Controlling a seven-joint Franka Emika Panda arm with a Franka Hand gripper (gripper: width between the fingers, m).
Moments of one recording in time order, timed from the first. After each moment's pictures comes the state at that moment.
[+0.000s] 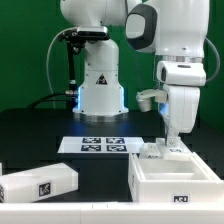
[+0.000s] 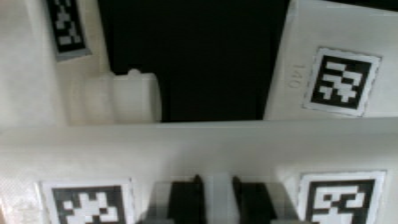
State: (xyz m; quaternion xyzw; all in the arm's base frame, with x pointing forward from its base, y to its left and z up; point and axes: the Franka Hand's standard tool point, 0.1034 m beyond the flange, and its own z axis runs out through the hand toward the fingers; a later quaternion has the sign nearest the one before) arm 0.488 0.108 0.054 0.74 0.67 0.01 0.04
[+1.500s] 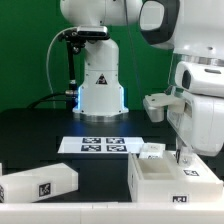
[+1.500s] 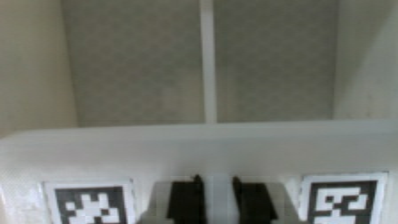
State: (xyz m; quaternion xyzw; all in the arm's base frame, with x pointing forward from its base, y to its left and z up) arm 0.594 0.099 0.058 0.73 0.68 -0.04 0.04
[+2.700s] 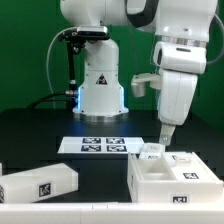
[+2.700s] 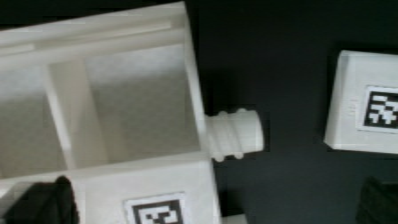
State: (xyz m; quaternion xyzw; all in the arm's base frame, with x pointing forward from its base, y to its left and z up) arm 0.531 0.081 0.085 0.76 0.65 -0.04 0.04
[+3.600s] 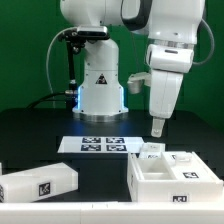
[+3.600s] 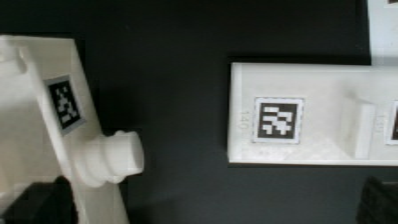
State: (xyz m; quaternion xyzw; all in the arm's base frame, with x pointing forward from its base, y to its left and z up) arm 0.471 0.083 0.080 0.78 0.63 -0.04 0.03
